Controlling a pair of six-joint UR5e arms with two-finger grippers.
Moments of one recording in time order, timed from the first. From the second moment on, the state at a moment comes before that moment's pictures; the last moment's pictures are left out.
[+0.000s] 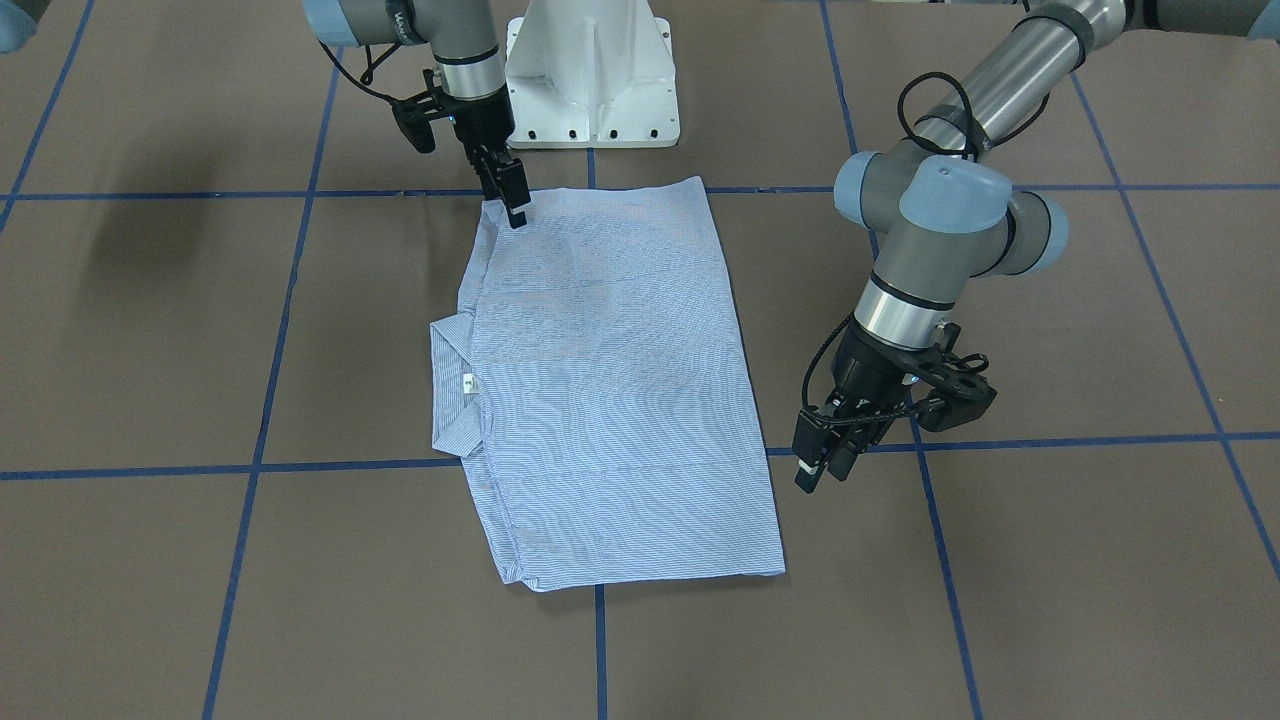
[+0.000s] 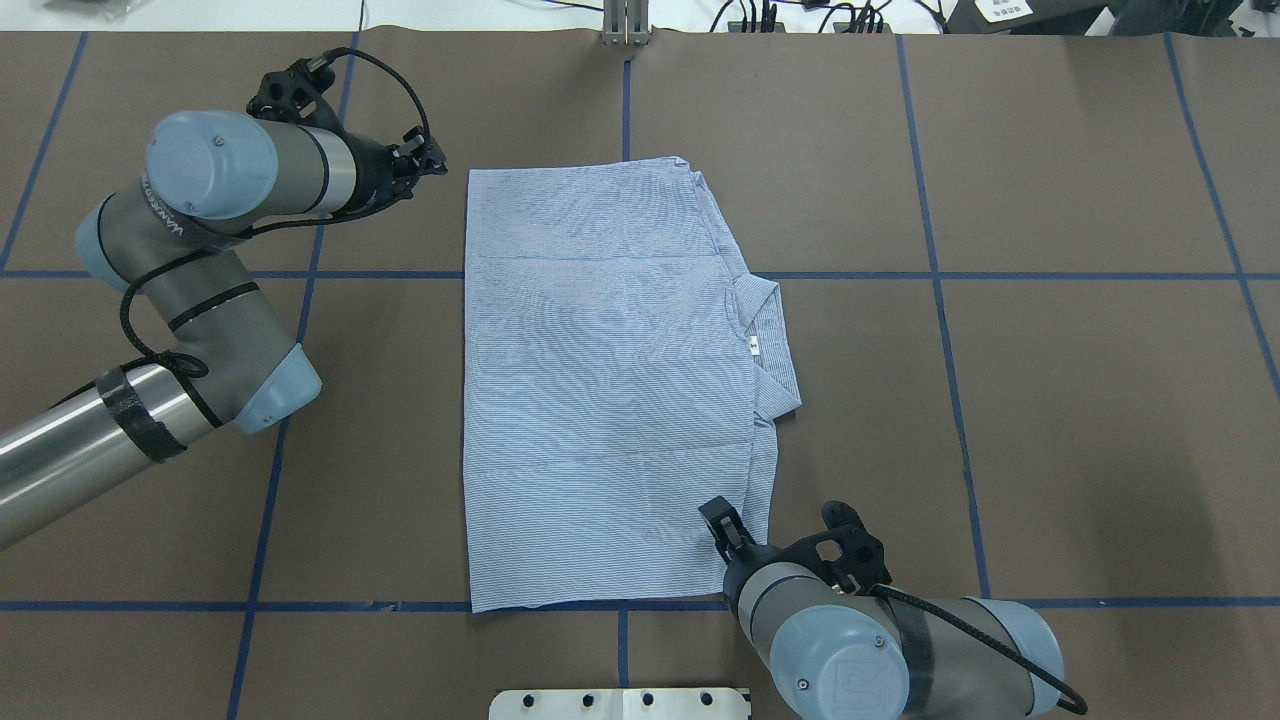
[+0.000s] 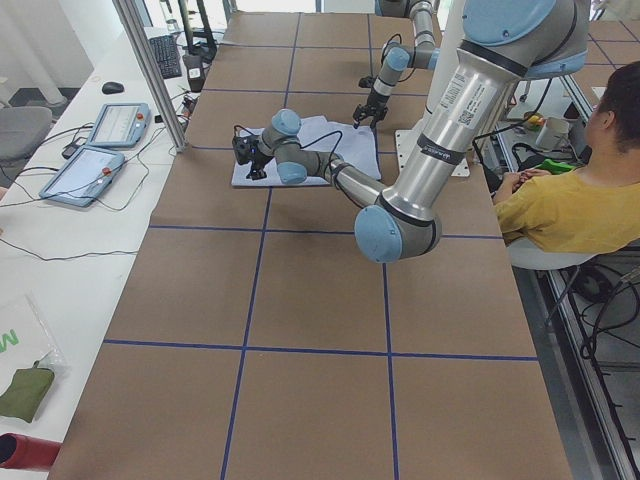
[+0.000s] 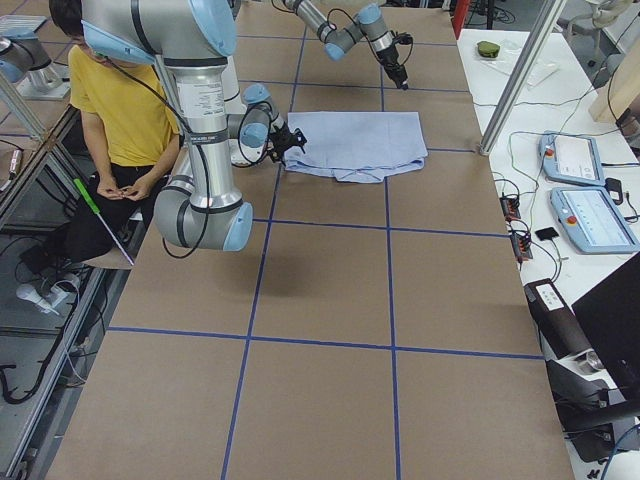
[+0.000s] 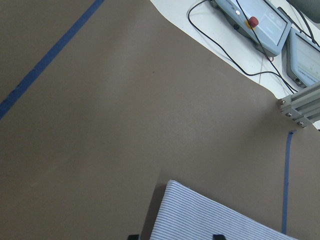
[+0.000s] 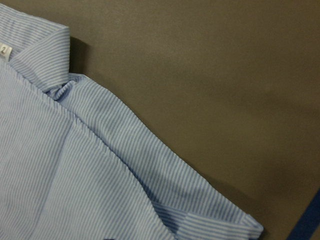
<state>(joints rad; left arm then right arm) -0.78 -2.11 -1.44 -2.33 -1.69 -1.62 0.08 -1.24 1.94 -1.39 1.29 2.57</state>
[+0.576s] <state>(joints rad) -0.78 -2.10 -1.44 -2.33 -1.69 -1.62 0.07 -1.24 1.93 -1.39 1.29 2.57</state>
